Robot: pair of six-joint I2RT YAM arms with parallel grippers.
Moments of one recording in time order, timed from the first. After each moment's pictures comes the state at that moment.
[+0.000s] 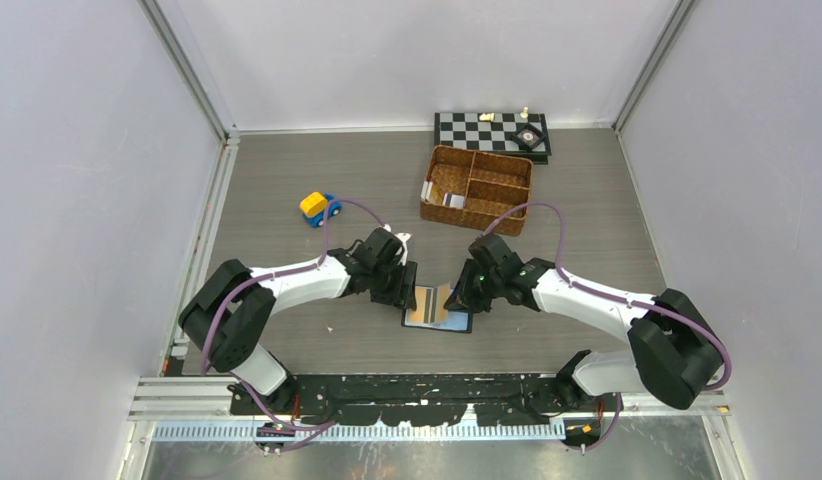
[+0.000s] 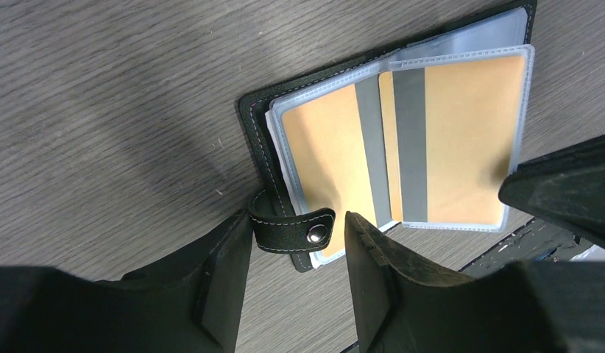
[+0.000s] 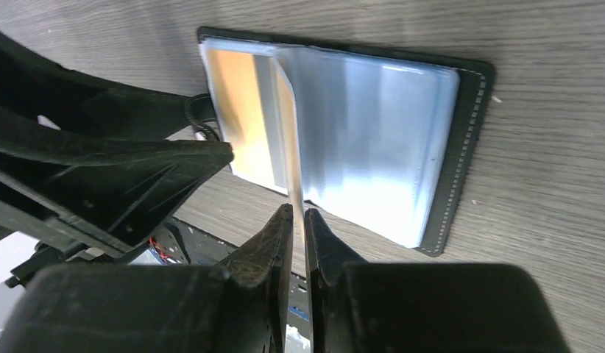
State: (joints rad) left arm -0.76 1.57 0.82 -0.26 0.20 -0.52; right arm 0.70 1.31 0.65 -0.30 -0.20 1.03
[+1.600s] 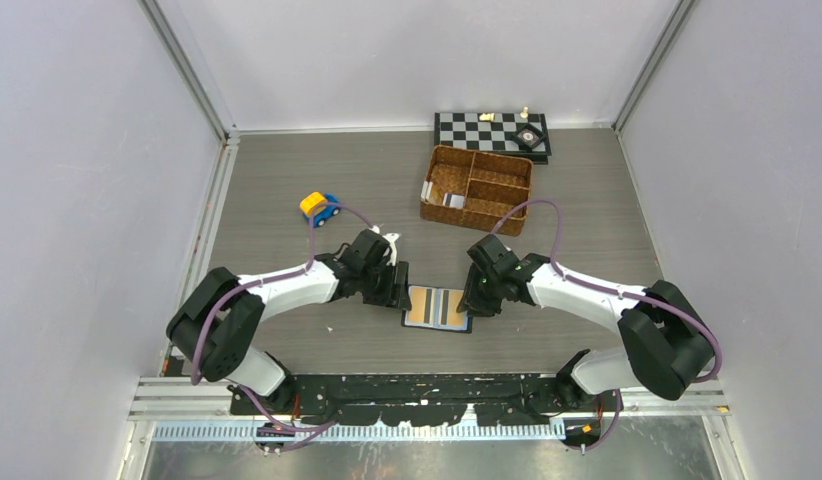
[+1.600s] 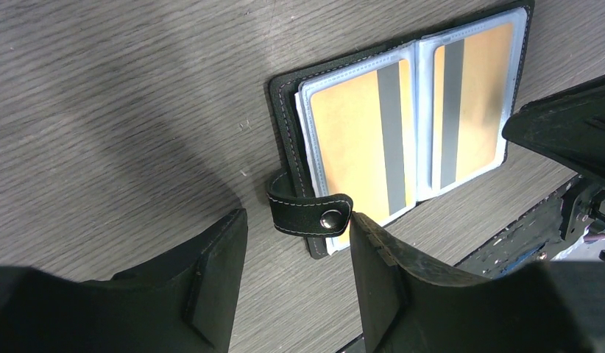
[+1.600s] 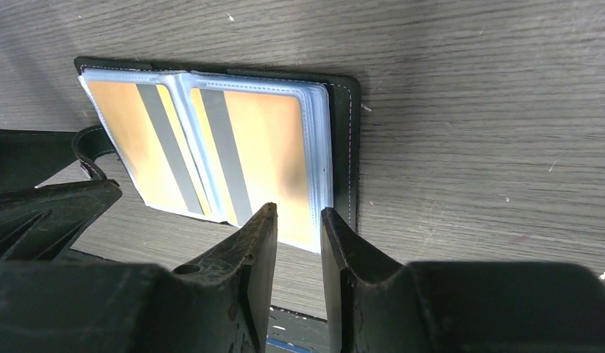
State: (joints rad) left arm -0.70 1.50 0.73 -0.21 0.24 -0.53; right arm 0.70 1.37 0.70 -0.45 -0.07 0.96
